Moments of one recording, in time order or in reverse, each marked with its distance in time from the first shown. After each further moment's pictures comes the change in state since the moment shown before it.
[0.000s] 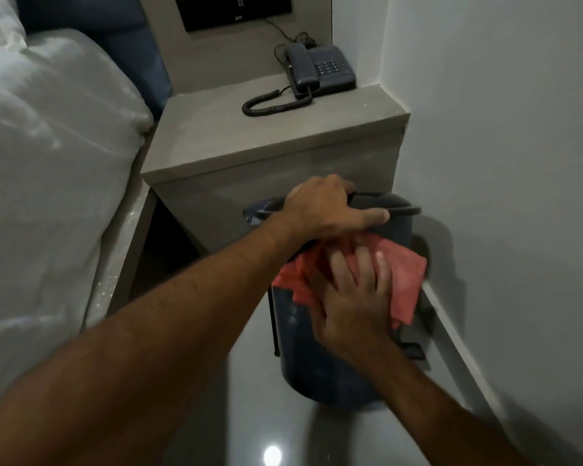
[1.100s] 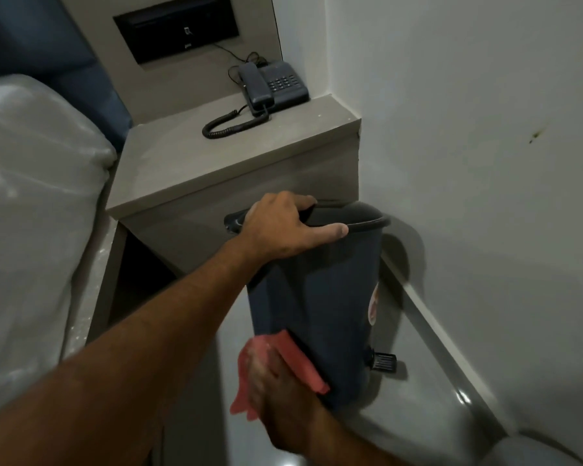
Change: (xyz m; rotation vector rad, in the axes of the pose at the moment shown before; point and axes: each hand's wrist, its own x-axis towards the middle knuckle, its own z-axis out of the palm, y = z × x) left_hand -0.015 0.001 -0.002 -0.012 0.017 0.079; right_hand -0.078 -0.083 0.039 -0.227 -0.768 0.134
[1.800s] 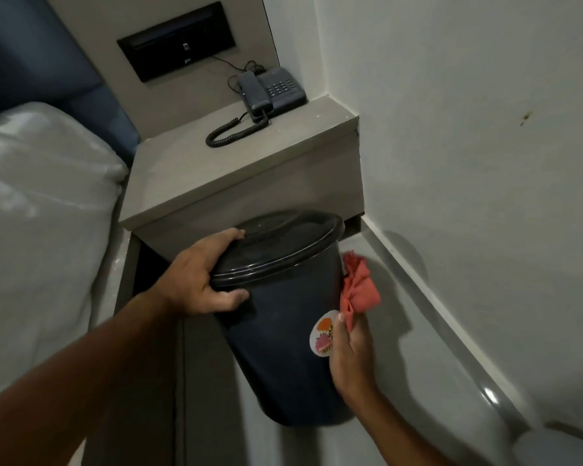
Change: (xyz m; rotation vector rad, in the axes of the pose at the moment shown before) left_hand -0.098 -0.101 -0.033 0.048 -0.047 0.095; right_hand 0.012 0.052 -0.027 1.593 0.501 0.531
